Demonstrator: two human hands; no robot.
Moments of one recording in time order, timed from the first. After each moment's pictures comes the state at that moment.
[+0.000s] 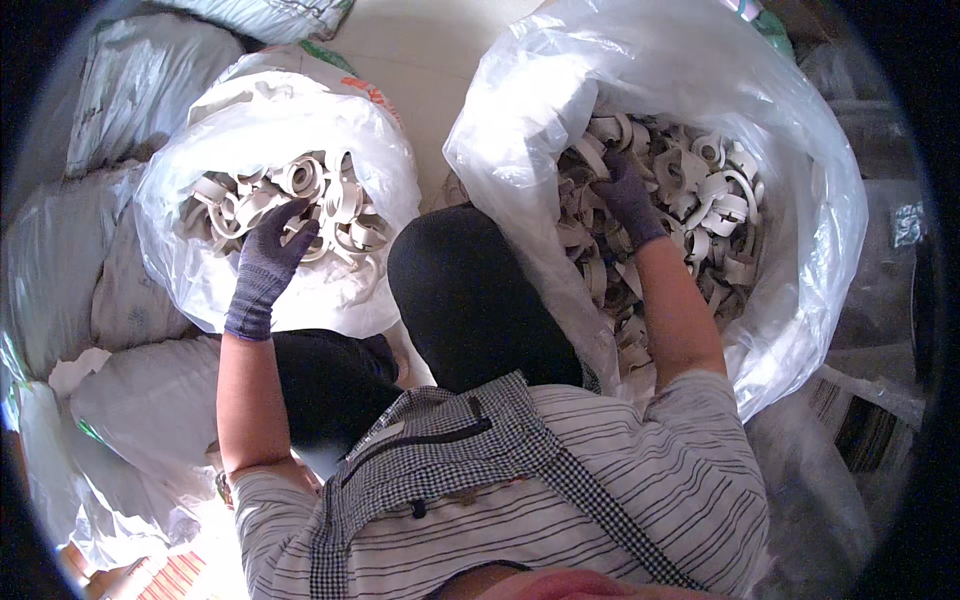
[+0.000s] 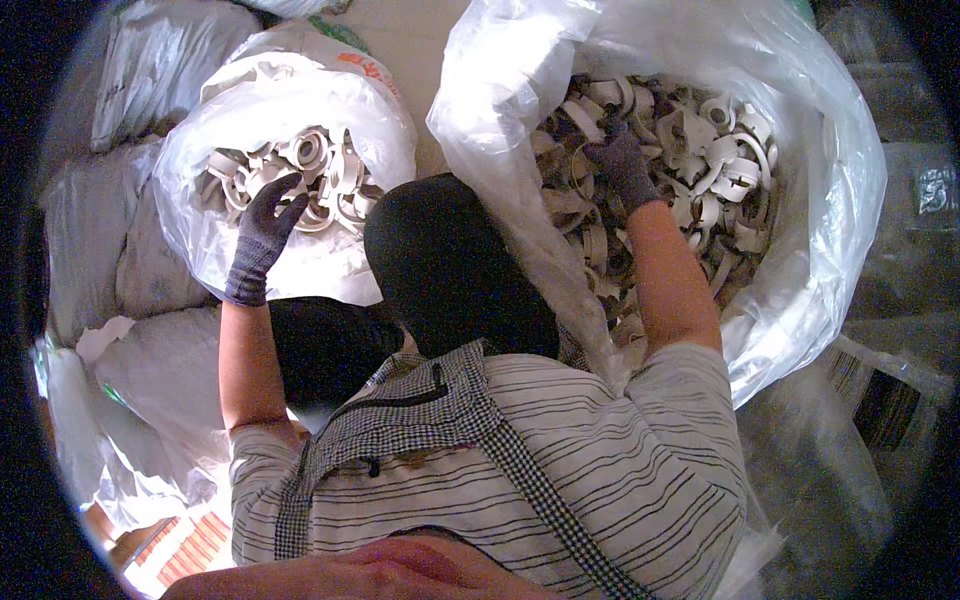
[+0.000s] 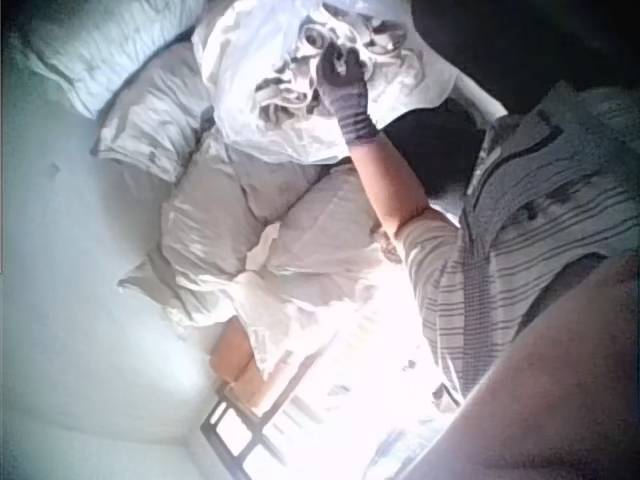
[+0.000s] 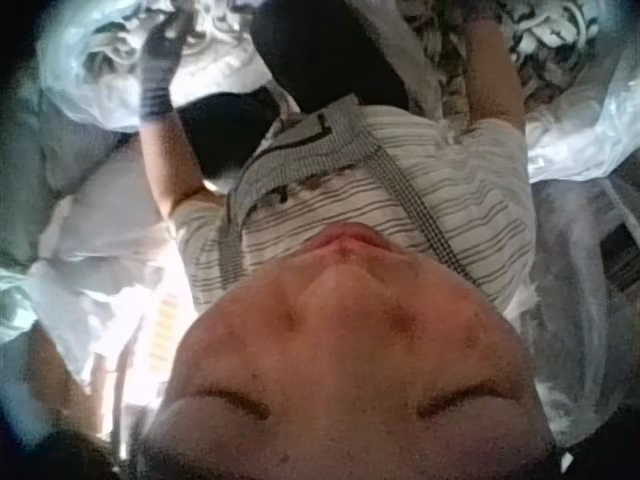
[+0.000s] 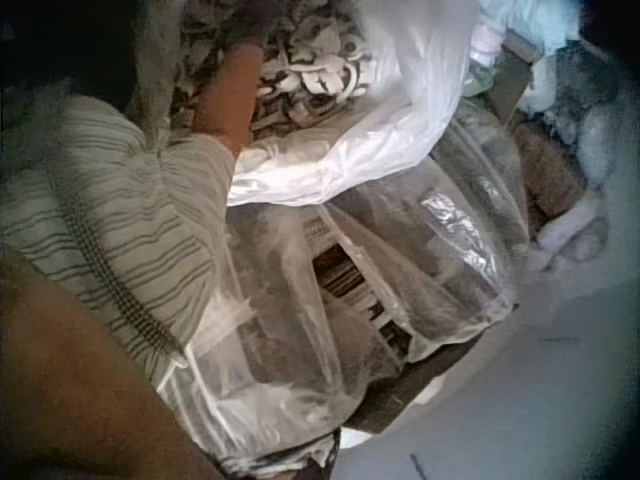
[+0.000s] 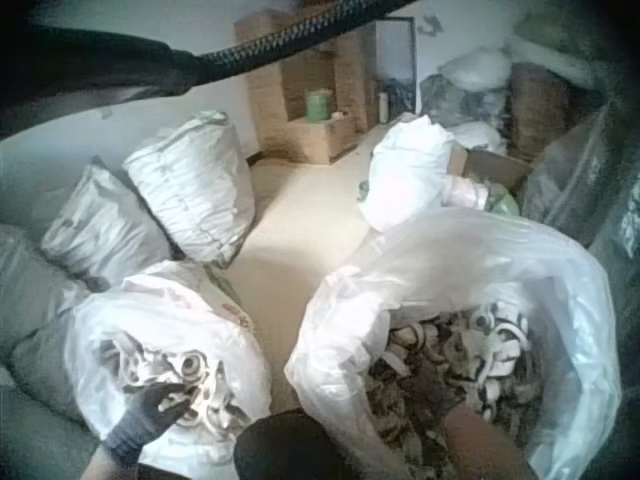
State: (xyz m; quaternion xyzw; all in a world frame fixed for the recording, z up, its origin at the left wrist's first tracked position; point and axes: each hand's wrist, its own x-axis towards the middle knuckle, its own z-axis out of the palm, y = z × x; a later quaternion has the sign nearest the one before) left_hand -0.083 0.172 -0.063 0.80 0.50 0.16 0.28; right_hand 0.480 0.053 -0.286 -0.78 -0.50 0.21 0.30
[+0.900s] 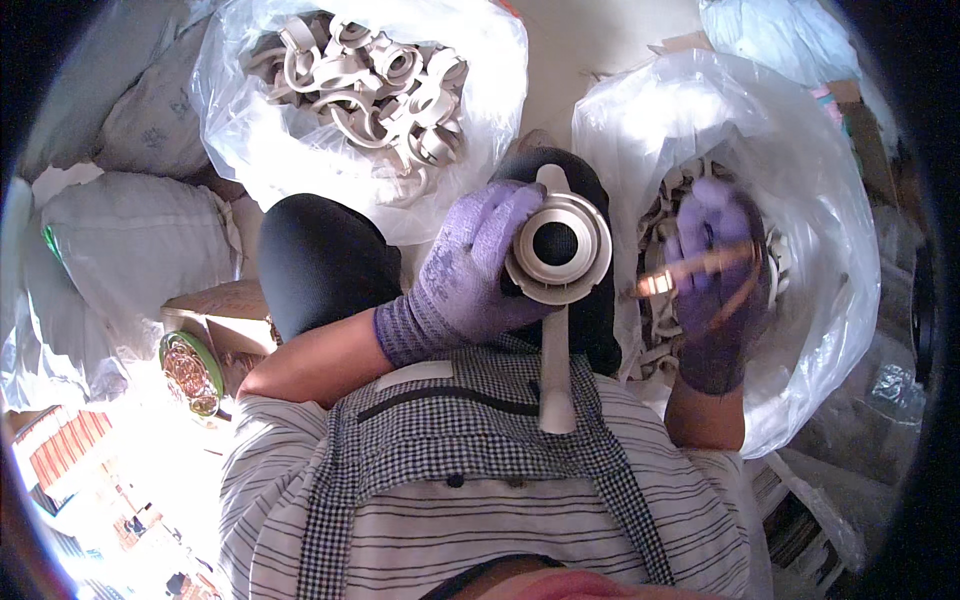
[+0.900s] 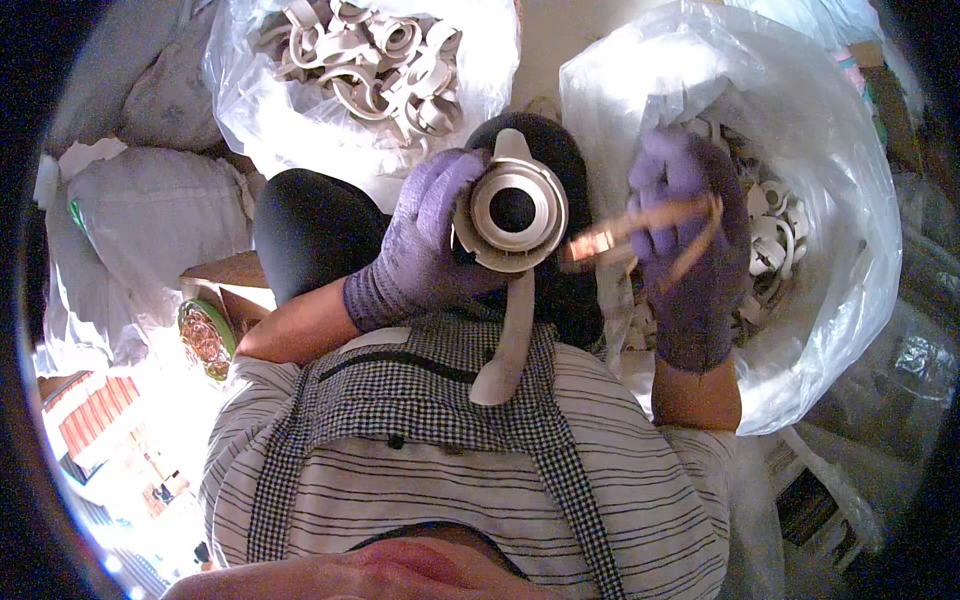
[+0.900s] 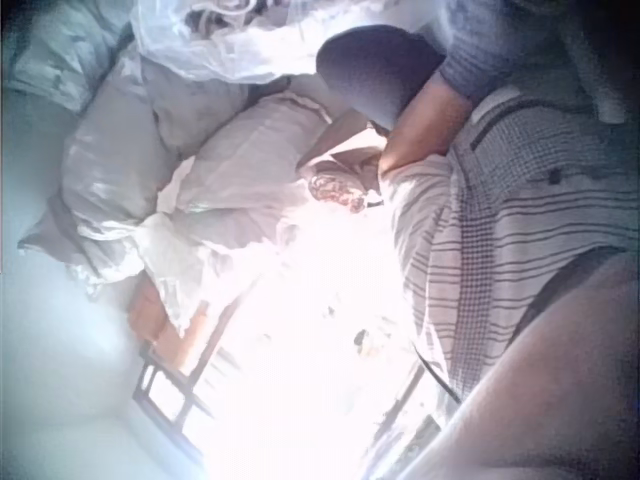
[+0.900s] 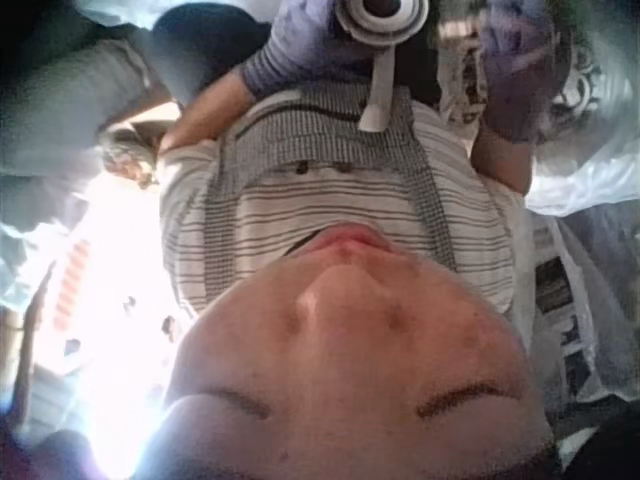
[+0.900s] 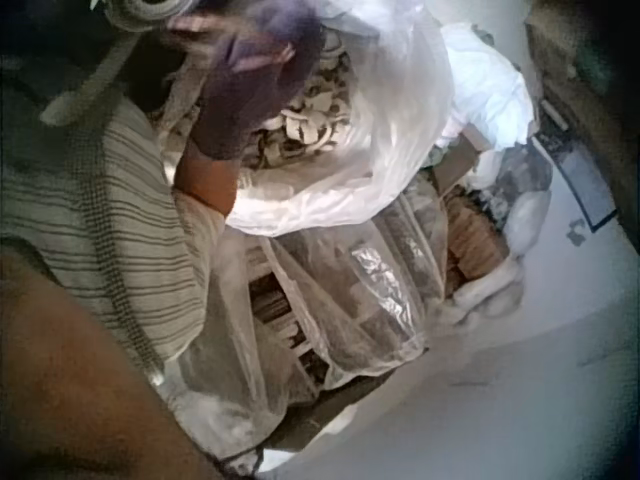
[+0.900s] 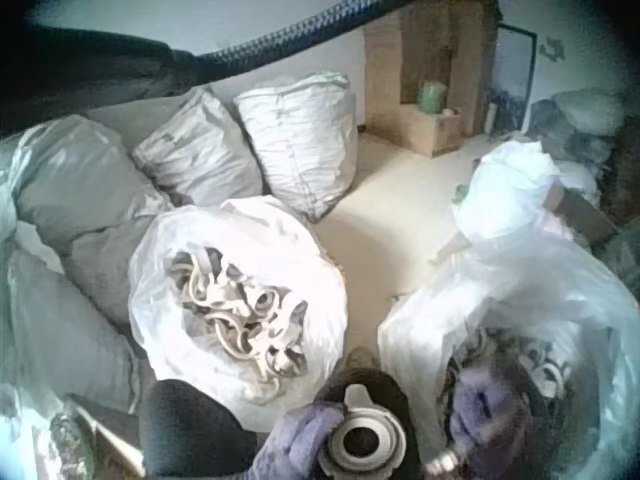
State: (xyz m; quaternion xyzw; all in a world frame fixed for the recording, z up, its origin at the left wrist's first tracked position) left_hand 0.022 -0.008 -0.018 0.81 0.38 0.37 0.25; right_hand 0.285 -0.018 0.022 -0.36 -0.33 0.64 0.59
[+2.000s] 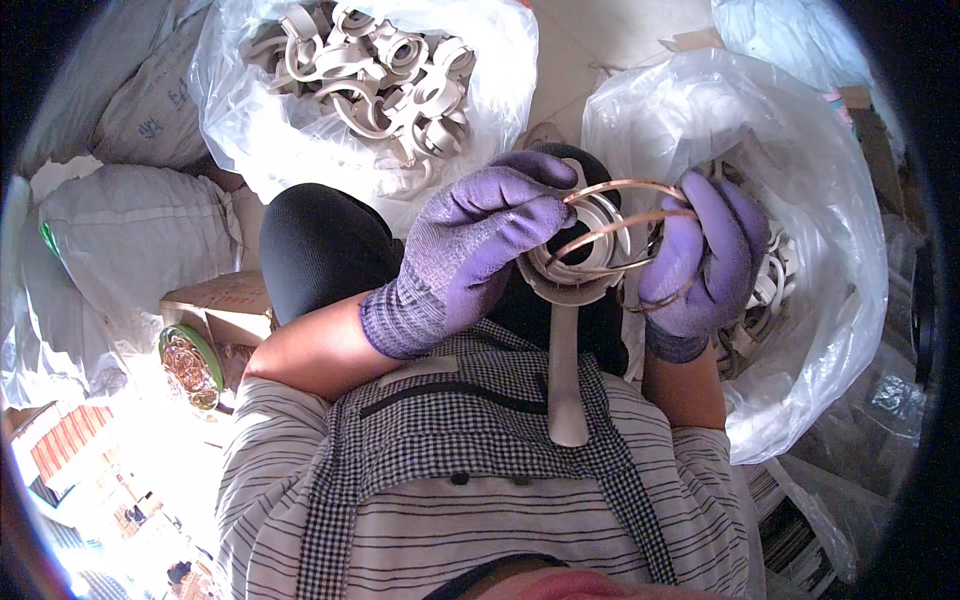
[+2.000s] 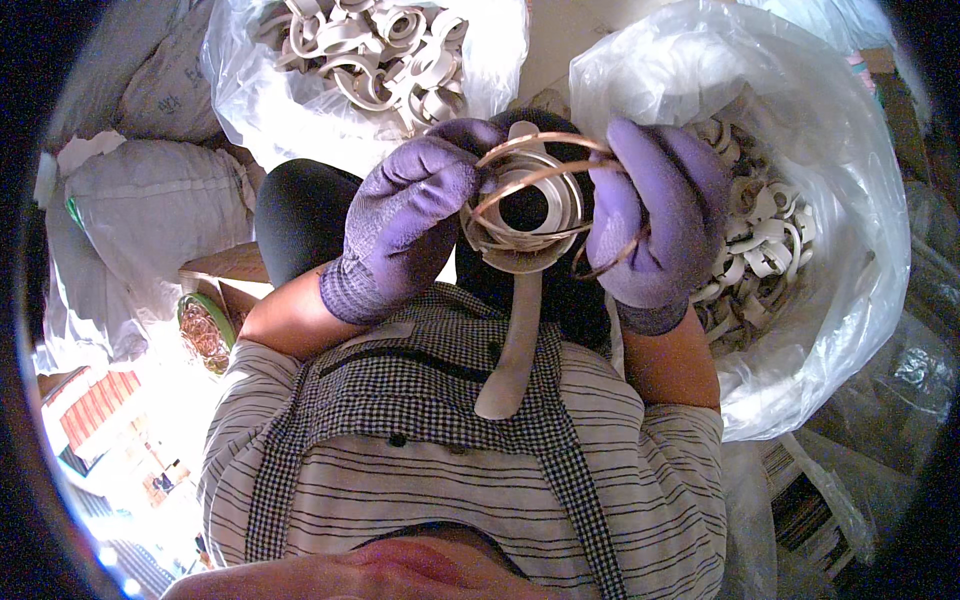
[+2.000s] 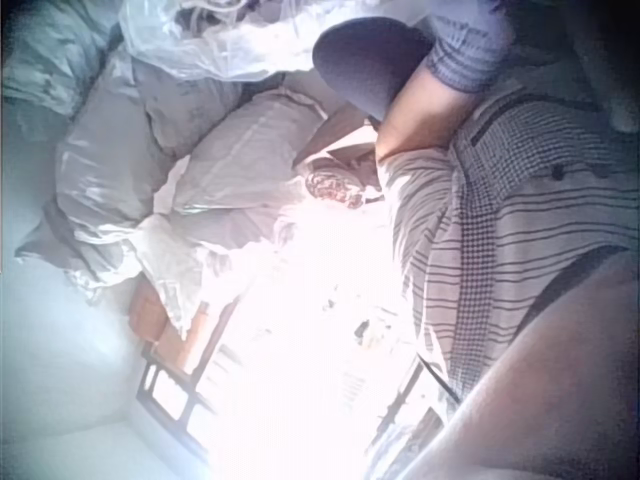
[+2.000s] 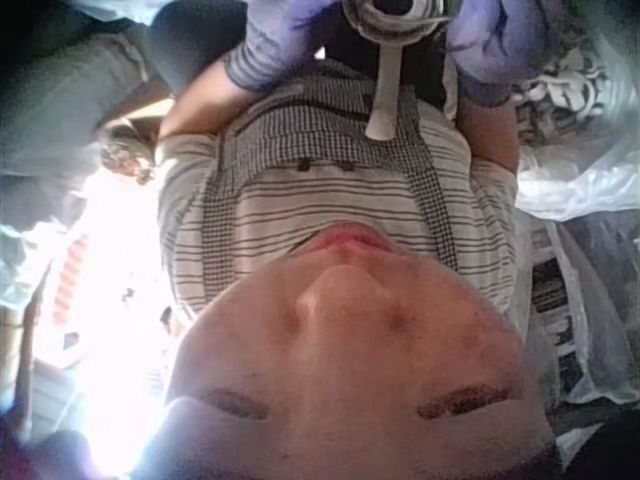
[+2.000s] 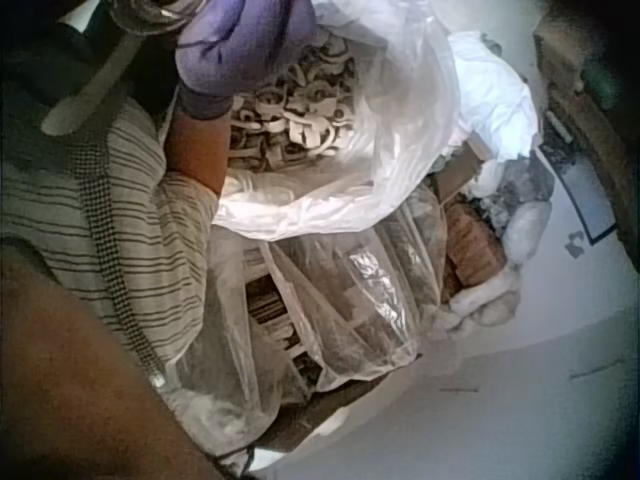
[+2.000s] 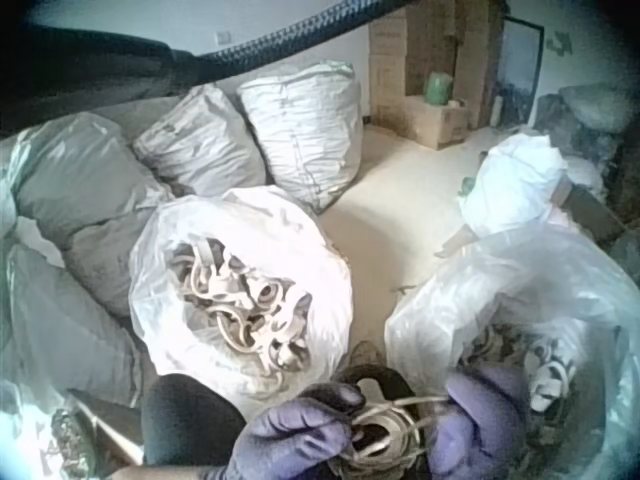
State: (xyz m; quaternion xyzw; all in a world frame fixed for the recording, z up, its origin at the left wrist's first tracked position) left_hand 0.029 0.008 -0.019 0.39 0.16 0.56 0.71; right_hand 0.247 0.010 0.017 -0.45 -0.75 -0.11 0.48
